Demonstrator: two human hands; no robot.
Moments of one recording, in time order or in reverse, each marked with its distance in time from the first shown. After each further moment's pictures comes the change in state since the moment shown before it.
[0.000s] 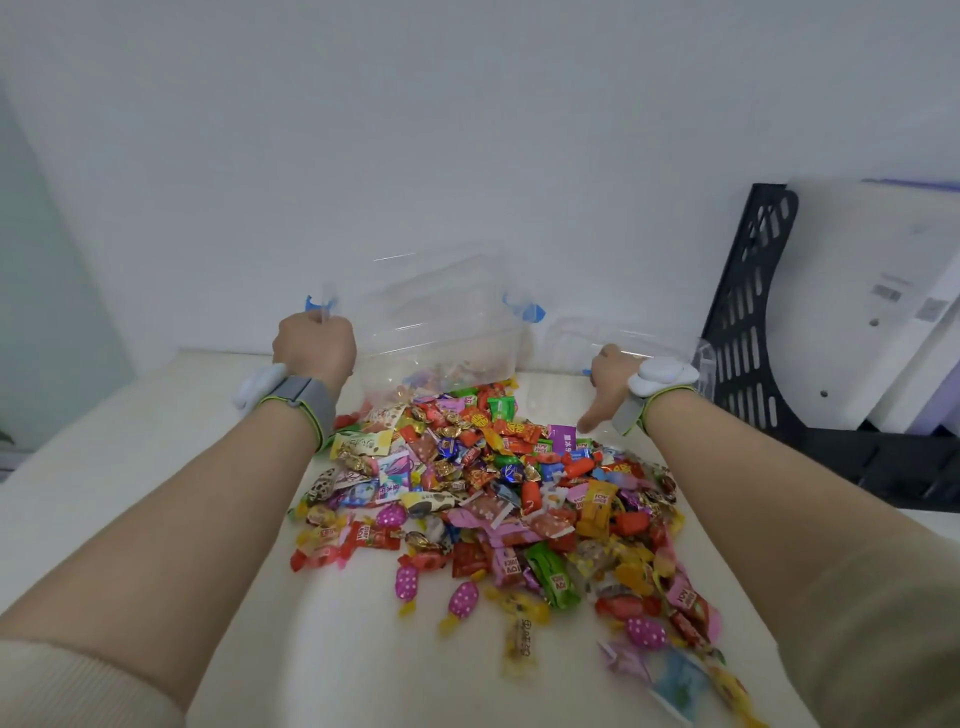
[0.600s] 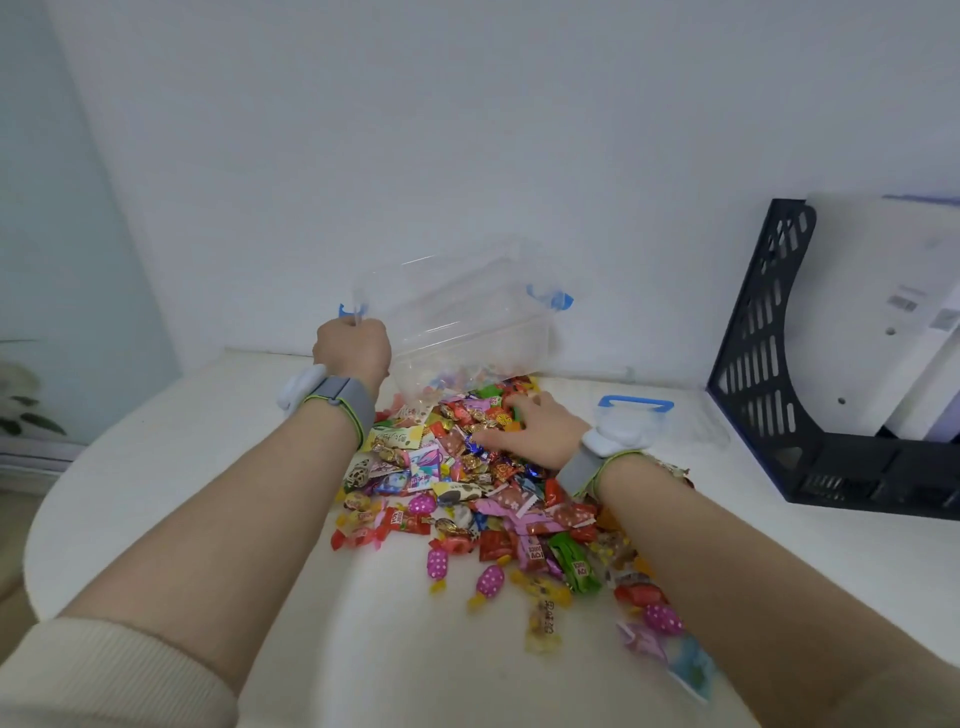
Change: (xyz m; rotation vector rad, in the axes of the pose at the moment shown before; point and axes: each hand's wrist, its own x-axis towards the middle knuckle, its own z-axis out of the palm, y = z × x) left_hand -0.026 0.011 -0.020 -0.131 -0.016 -0.091; right_hand -0.061 -0.116 0.046 0.413 0.098 -0.217
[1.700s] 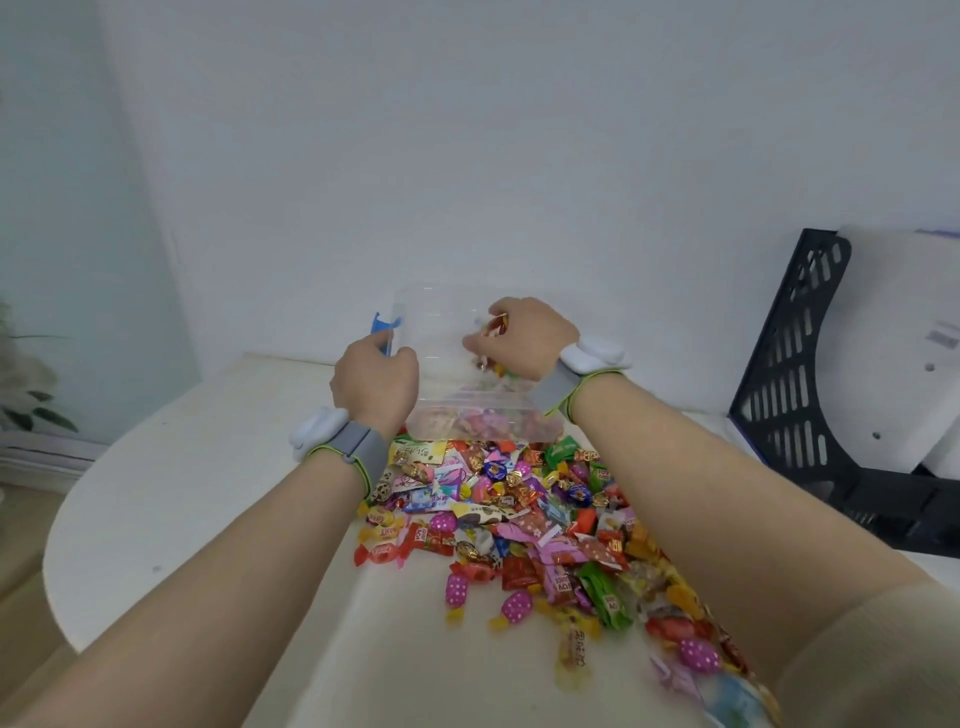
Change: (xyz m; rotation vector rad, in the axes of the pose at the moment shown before) left_hand -0.007 -0.019 -0.020 0.193 -0.040 0.296; right_hand 0.045 -0.090 -0.089 0.030 0.405 -0.148
